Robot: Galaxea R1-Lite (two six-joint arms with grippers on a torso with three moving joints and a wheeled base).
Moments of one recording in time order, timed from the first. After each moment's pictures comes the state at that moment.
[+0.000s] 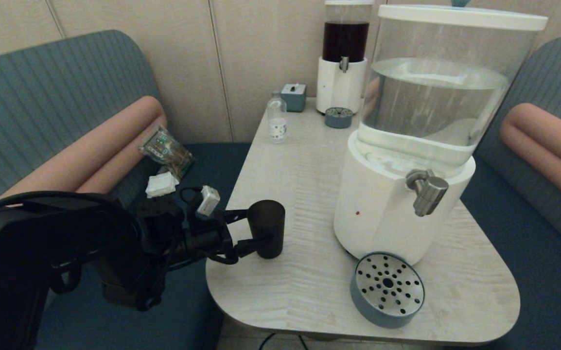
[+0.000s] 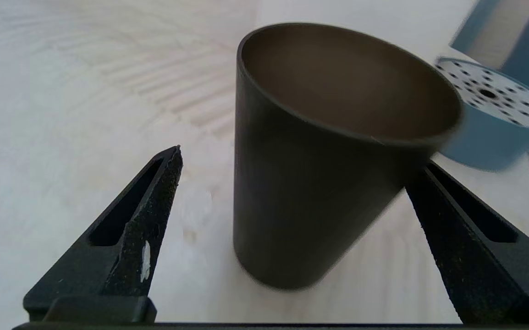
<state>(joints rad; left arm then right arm) -0.21 2.31 -0.81 -1.52 -0.91 -0.05 0.00 0.00 0.00 -0.01 -0.01 0.02</state>
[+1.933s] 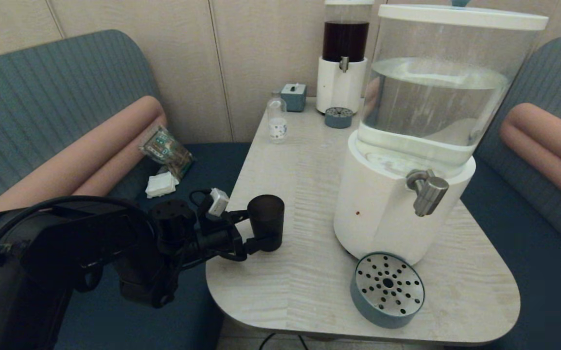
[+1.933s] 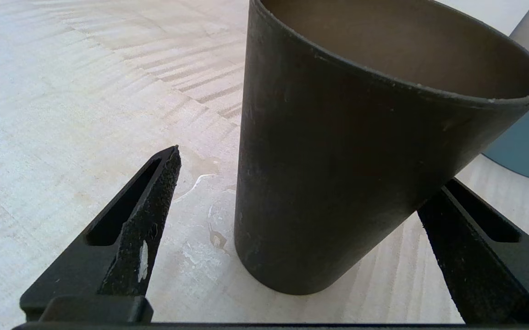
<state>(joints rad) -0.23 2.39 -0.89 -1.52 -0.84 -0.06 0.00 0.00 0.00 -0.01 -0.01 0.02</state>
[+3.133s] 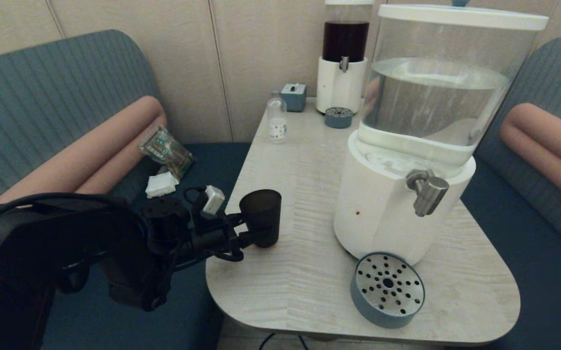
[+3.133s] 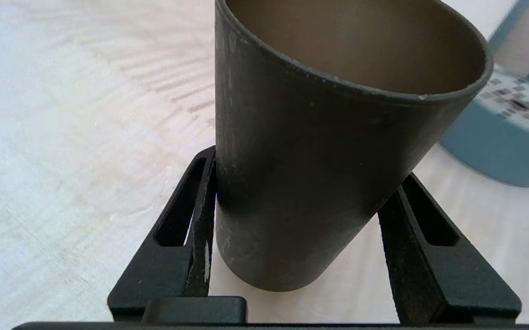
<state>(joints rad) -0.23 2.32 -0.81 -1.52 -0.84 -0.06 0.00 0.00 0.00 -0.01 -0.01 0.02</state>
